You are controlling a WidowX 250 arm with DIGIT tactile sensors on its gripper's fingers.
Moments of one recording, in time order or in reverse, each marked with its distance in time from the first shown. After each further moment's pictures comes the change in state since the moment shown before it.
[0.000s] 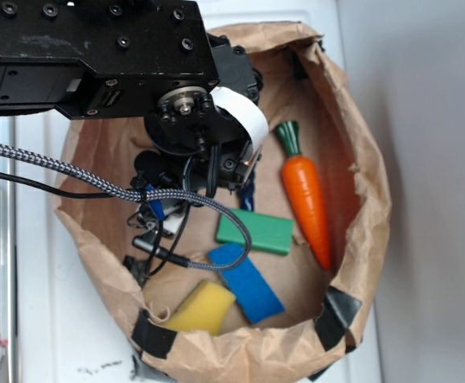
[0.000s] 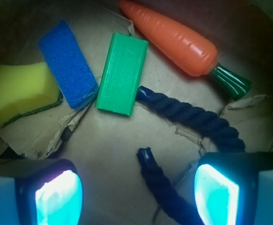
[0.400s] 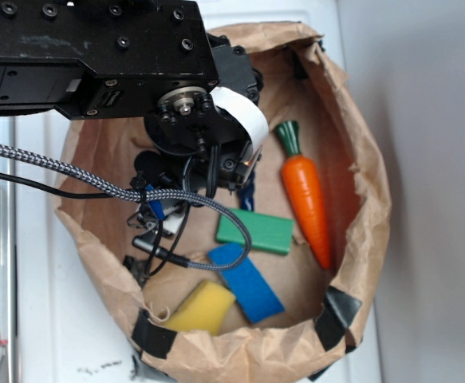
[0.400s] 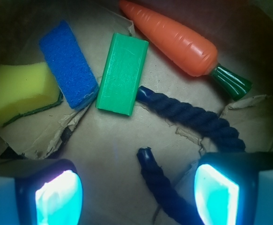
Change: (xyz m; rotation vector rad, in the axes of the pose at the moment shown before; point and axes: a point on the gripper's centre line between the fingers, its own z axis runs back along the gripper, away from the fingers) arm 0.000 0.000 0.000 0.002 -0.002 -0.003
